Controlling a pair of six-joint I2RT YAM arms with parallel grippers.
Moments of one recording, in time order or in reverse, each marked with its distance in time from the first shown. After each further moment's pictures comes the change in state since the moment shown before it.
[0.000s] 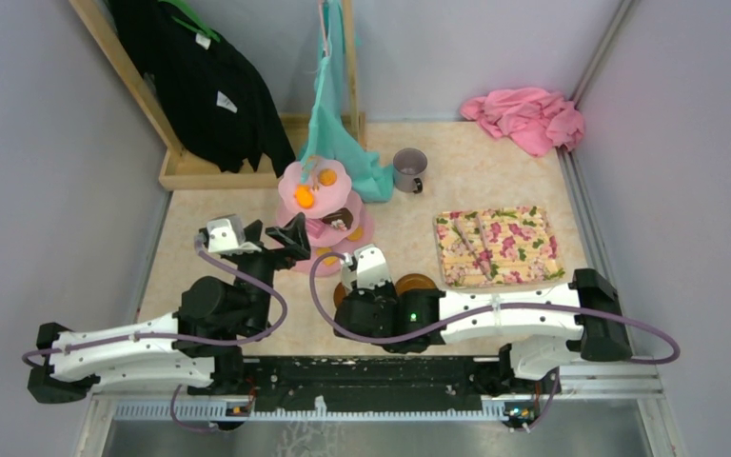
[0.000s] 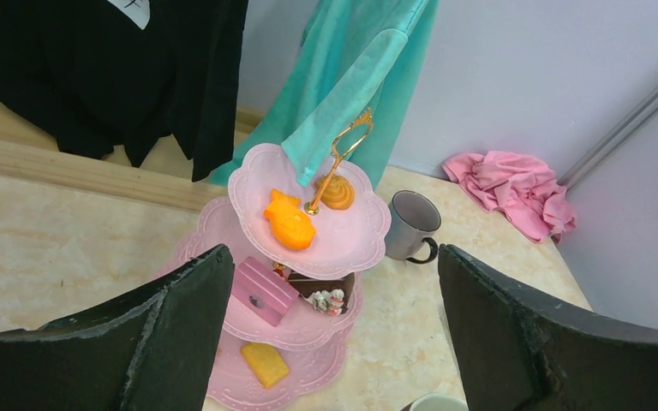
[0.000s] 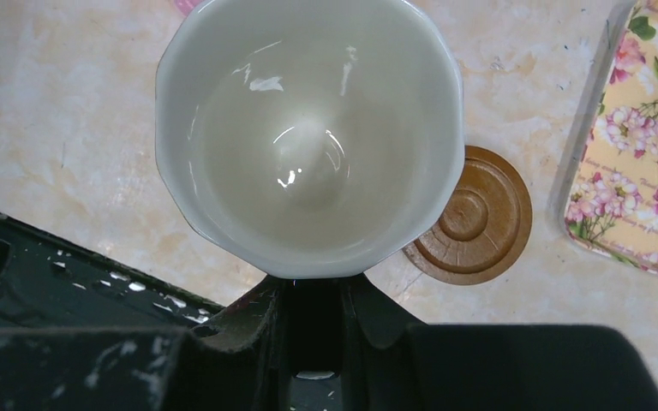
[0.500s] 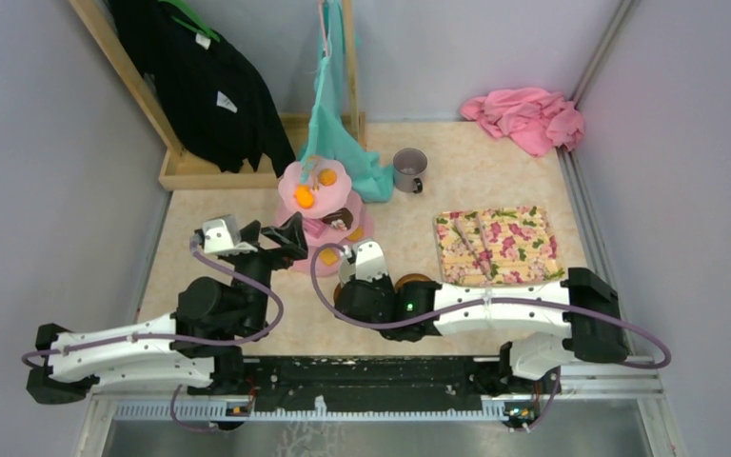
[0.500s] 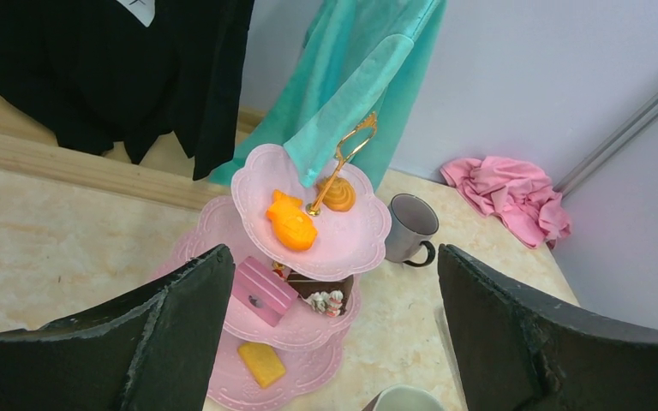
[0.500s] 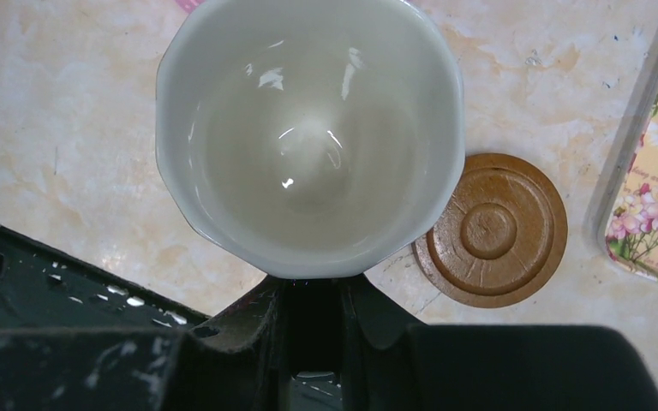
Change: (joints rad) left arm 0.000 -0.011 -0.002 0.000 -0.007 -0.019; right arm -0.088 0.011 -0.060 0.147 -0.107 -0.071
